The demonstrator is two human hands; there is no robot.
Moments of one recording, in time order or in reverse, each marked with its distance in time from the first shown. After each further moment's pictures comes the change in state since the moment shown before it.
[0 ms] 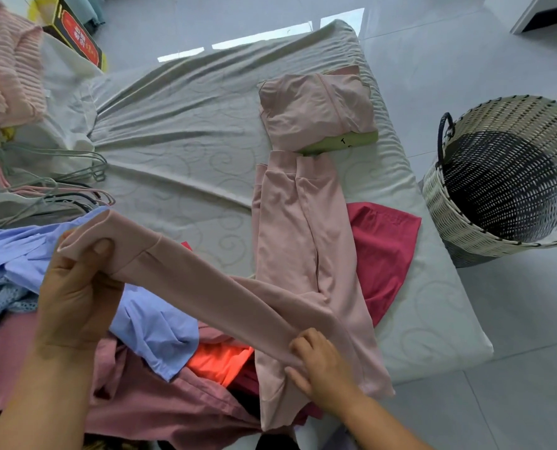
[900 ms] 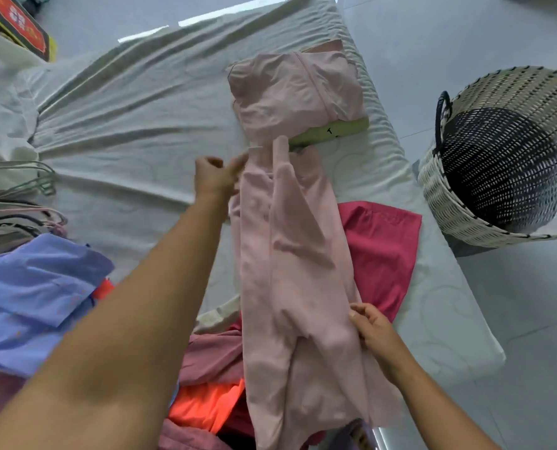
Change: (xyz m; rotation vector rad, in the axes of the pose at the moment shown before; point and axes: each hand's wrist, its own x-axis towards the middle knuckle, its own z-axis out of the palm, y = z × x) left_hand 0.169 -0.120 0.169 0.485 0.063 -0.435; right_hand 0.045 0.082 -0.057 1.087 0.033 0.962
